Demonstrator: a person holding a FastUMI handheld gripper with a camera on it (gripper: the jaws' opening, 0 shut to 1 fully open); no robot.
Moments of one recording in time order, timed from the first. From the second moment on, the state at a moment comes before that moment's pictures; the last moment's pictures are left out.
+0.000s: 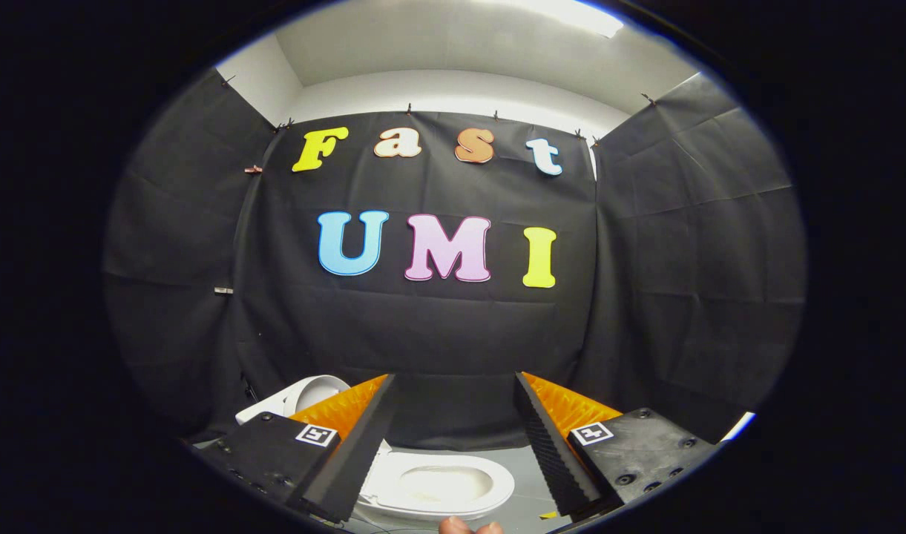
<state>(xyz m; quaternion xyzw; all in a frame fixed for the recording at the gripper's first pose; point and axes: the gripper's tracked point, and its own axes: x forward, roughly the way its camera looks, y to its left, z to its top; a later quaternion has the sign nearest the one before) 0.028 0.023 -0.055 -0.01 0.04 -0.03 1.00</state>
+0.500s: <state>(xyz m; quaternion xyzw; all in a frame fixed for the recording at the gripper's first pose) 0.029 0.020 -0.053 0.00 0.04 -0.03 1.00</state>
